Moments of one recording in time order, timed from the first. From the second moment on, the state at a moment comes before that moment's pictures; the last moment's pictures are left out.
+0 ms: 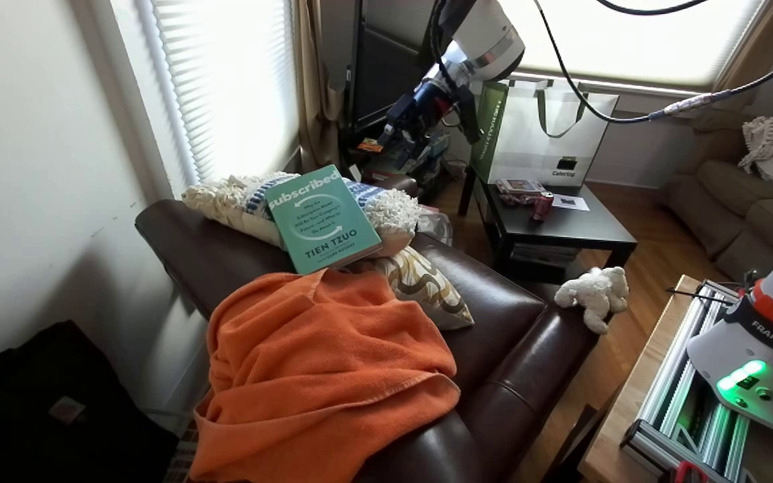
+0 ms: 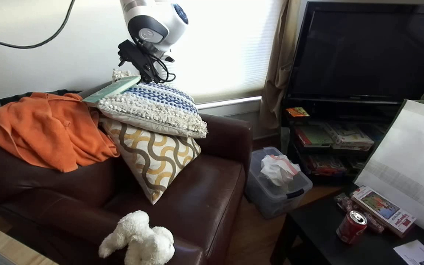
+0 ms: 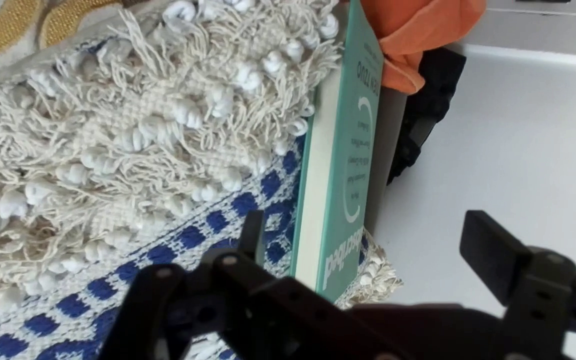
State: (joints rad) arm 0.03 0.48 0.04 -1.75 0.99 2.04 -0.67
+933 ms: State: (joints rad) arm 0.02 0.83 0.14 -1.36 0.90 1.92 -0.67
